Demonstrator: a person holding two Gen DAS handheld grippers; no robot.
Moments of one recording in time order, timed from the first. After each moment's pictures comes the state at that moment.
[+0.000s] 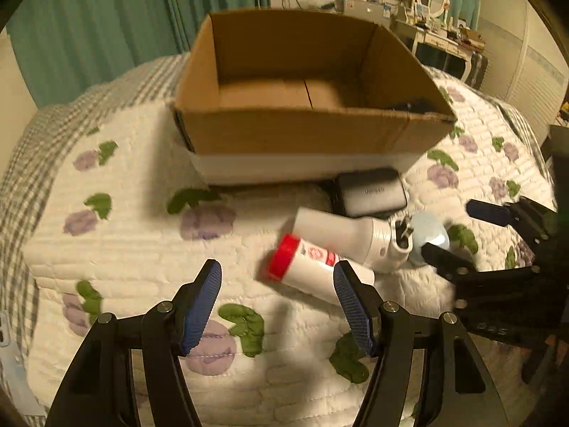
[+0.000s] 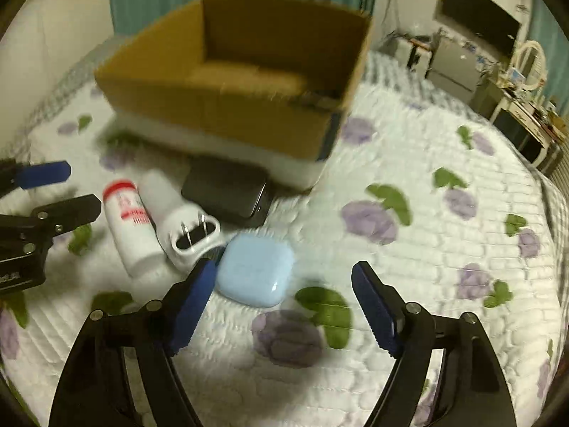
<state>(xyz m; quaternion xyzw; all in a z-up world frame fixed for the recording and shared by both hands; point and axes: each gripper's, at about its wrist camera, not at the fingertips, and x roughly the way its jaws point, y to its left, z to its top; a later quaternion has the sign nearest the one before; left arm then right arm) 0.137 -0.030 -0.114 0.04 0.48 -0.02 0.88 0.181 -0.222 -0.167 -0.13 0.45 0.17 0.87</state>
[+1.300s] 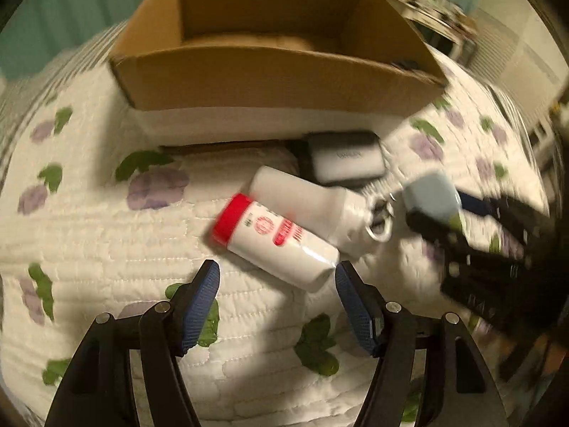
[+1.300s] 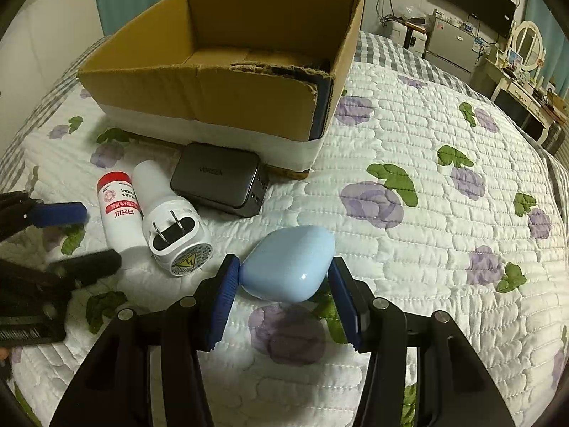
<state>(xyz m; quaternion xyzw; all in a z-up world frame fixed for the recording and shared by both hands) 0.157 -0.025 -0.137 -0.02 0.55 -0.05 0.83 0.191 -0.233 -0.174 -0.10 0.47 0.16 0.86</state>
